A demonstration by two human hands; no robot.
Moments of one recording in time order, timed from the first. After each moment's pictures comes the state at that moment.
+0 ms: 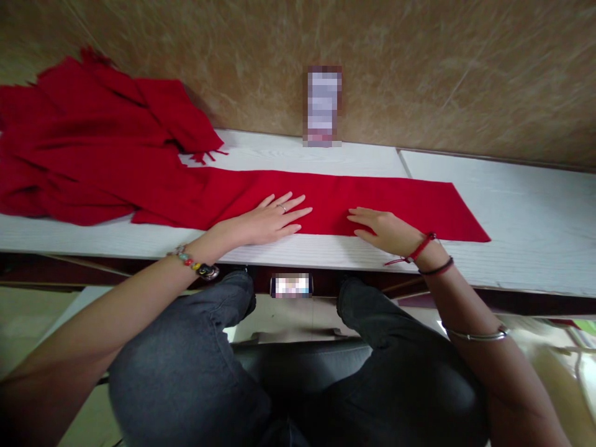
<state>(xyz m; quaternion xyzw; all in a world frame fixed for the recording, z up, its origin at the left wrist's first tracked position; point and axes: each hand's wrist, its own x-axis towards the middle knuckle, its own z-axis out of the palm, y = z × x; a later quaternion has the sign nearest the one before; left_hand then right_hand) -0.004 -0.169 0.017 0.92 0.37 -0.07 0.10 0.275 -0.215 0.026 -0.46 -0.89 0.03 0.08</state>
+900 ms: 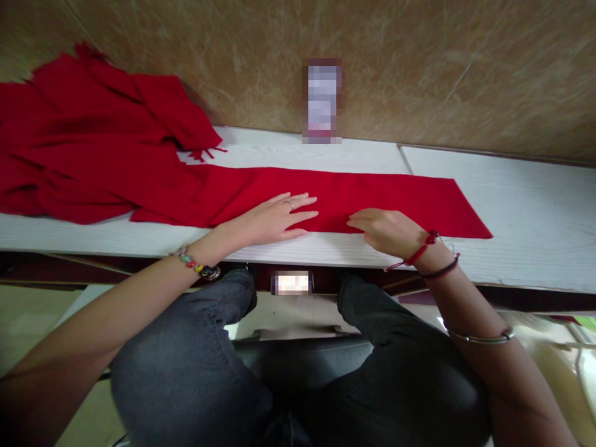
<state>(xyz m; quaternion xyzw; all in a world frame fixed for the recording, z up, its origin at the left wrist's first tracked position) 0.001 -0.170 0.015 0.95 0.30 0.01 0.04 0.269 -0.227 0.036 -0.42 -0.90 -0.02 0.01</state>
